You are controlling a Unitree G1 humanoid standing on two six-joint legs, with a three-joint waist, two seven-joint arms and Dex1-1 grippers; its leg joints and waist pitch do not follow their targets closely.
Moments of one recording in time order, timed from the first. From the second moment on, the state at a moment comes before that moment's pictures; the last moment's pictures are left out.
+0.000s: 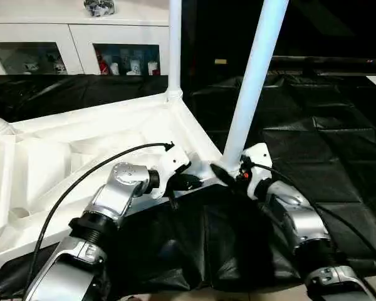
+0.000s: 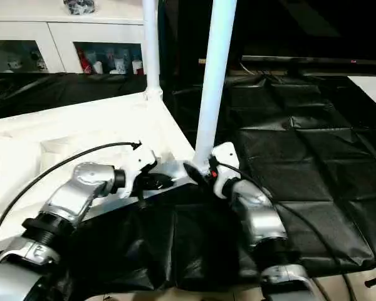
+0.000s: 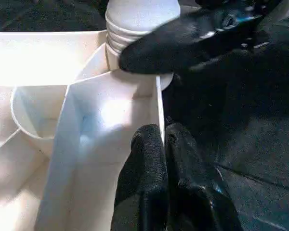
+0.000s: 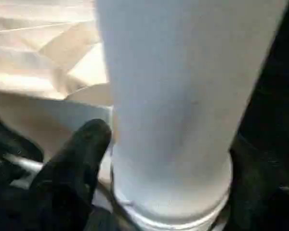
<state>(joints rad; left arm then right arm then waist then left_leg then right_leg) -0.58 0.24 -0.25 0.55 0.03 0.21 -1.02 -0.43 -0.16 0.05 0.59 0.11 0.03 0.68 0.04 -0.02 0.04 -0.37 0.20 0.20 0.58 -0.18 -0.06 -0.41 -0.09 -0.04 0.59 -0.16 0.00</state>
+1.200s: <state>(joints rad) -0.54 0.31 -0.26 0.51 0.00 0.17 -1.17 -0.38 -0.23 0.09 0.50 0.16 0.10 0.87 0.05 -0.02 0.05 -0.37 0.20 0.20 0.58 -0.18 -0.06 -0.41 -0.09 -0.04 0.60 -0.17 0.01</state>
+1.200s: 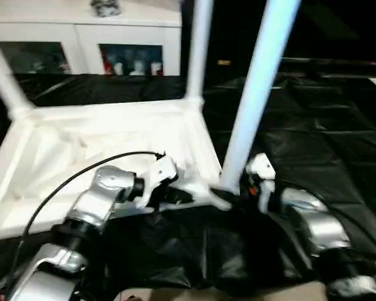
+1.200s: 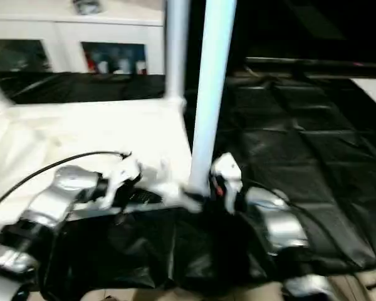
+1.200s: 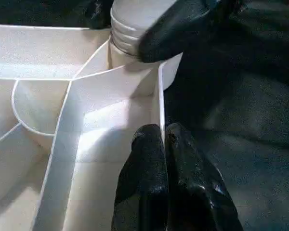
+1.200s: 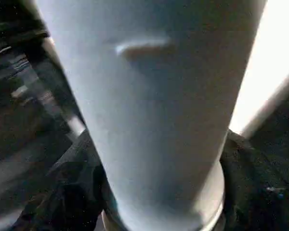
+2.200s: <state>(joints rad) -0.47 0.43 -0.23 0.39 -0.03 0.21 -1.25 -0.43 -0.18 0.15 0.55 0.13 0.01 1.00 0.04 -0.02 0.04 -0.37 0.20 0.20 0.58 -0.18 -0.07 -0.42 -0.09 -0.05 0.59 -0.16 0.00</state>
